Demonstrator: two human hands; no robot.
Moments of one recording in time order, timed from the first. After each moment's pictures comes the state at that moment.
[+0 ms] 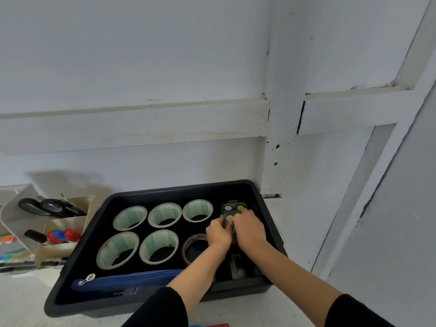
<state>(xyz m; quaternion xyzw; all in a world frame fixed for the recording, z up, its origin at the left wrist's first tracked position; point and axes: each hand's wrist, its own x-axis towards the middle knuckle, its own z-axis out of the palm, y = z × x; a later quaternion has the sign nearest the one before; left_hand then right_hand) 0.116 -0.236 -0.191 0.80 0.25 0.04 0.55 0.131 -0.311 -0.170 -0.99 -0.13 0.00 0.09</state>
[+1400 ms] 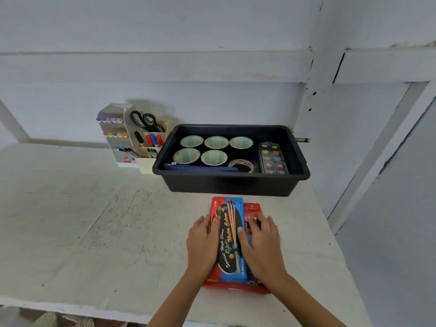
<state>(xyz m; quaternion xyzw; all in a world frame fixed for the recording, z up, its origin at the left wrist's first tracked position) -0.196 -0.196 -0.225 0.80 0.28 0.11 0.51 -0.158 -0.323 -0.222 -0.94 -0.15 0.01 0.30</state>
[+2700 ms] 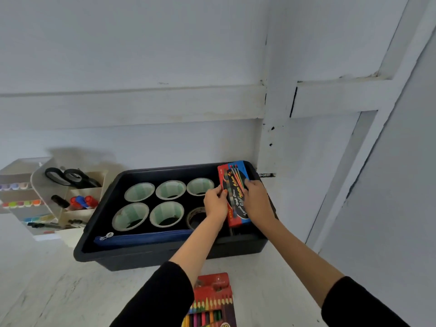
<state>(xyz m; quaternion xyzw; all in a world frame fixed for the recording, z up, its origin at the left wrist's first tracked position) 0.082 -0.236 -0.163 0.76 0.17 0.12 0.61 0.098 -0.337 -0.157 -0.94 -0.10 -0.08 0.32</state>
